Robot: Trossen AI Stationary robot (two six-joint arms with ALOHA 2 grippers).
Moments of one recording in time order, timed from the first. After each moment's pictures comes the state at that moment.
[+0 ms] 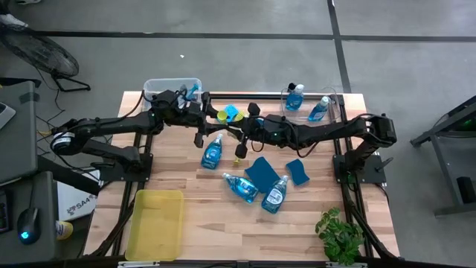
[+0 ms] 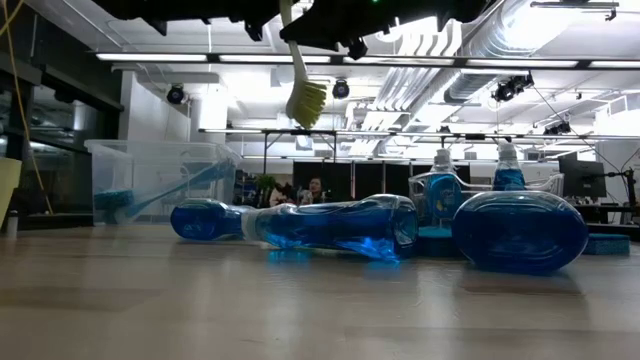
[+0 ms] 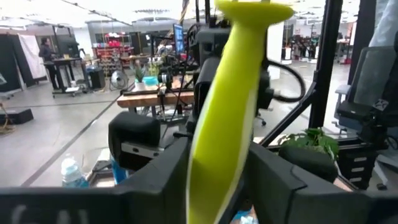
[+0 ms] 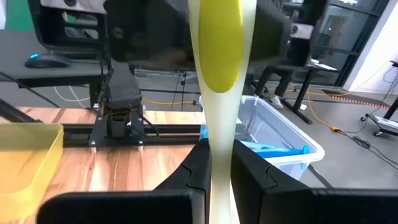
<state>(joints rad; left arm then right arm) 0.33 1.15 0.83 0.43 0.44 0.04 -0.07 1.64 1.12 0.45 0.22 -0.14</state>
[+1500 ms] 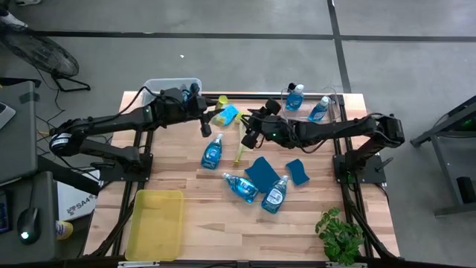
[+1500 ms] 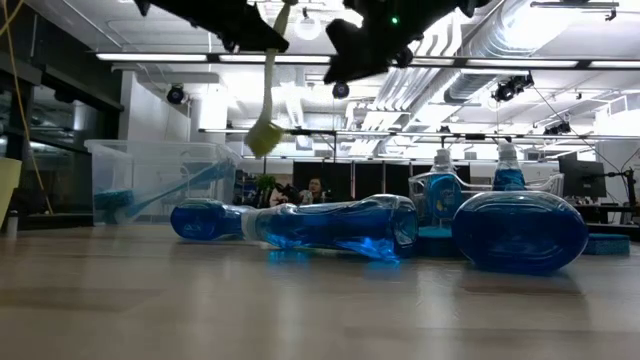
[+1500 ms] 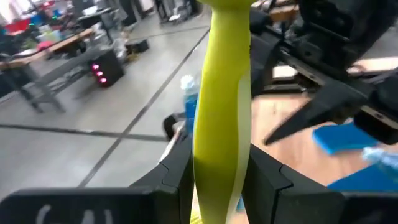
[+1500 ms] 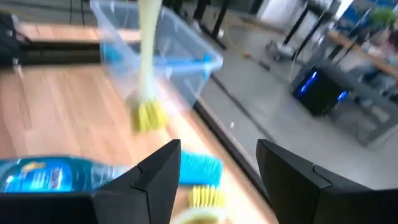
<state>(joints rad) 0.33 1.12 0.94 0.00 -0.08 0.25 -0.07 1.56 1.12 0.03 0.62 -0.06</state>
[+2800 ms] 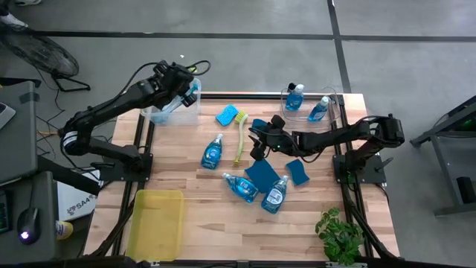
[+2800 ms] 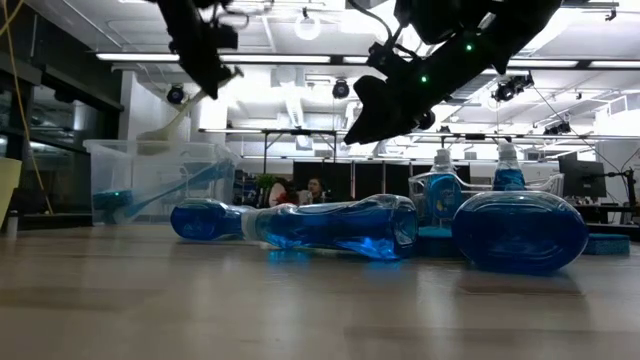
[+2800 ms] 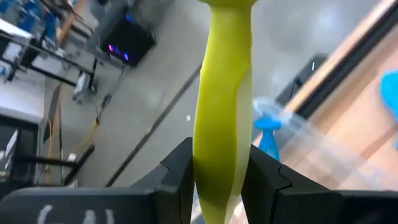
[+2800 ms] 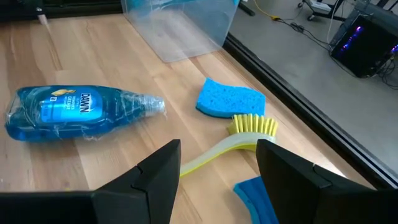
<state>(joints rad) 0.61 1.25 1.23 -0.70 -0.68 0.28 -0.07 1.56 0.81 0.24 0.52 0.13</state>
